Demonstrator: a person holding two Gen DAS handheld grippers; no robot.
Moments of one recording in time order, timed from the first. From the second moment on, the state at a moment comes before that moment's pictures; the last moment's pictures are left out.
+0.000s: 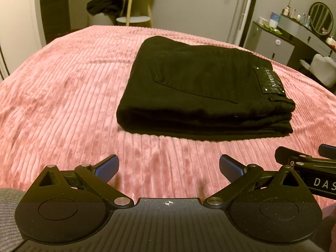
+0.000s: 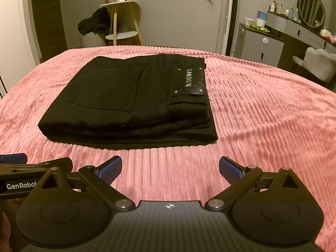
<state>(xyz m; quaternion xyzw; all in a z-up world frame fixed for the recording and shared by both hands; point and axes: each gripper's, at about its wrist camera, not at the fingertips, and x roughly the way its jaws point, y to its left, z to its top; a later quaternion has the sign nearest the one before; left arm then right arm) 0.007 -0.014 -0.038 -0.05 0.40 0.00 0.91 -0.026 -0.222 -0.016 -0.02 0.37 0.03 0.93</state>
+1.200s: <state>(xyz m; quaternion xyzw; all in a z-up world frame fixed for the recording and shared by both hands) 0.008 -0.015 -0.040 -0.06 0.40 -0.01 0.91 -0.023 -0.225 -0.020 -0.01 0.38 0.02 0.92</state>
